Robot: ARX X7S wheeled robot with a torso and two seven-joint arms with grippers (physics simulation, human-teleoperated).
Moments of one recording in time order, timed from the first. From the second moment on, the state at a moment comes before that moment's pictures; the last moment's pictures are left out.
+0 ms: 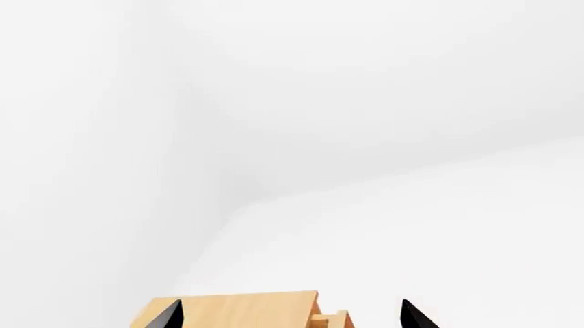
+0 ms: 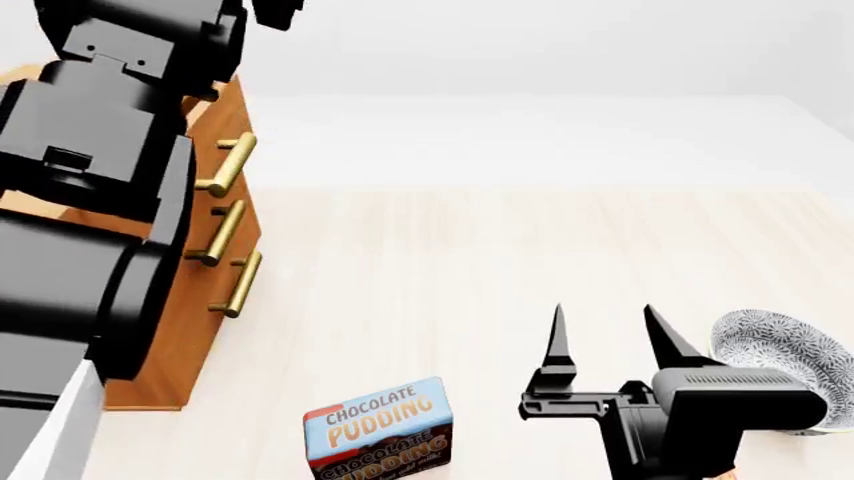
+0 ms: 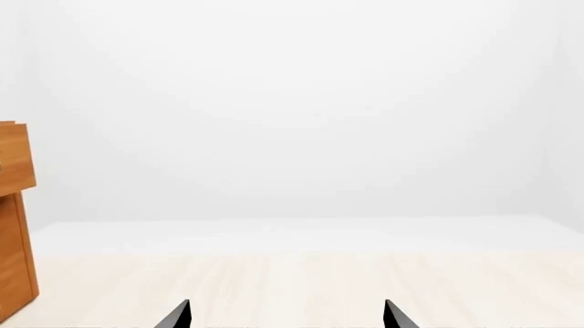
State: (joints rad) left arm -1.84 -0.01 0.43 -1.27 -0.05 -0.66 -0.22; right arm -0.05 0.32 -0.17 -0.62 0.31 0.31 0.33
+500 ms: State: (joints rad) left arm -1.81 -0.01 0.49 -1.31 -0.02 -0.80 -0.28; right arm -0.07 0.33 -0.17 -0.61 0.32 0.27 0.33
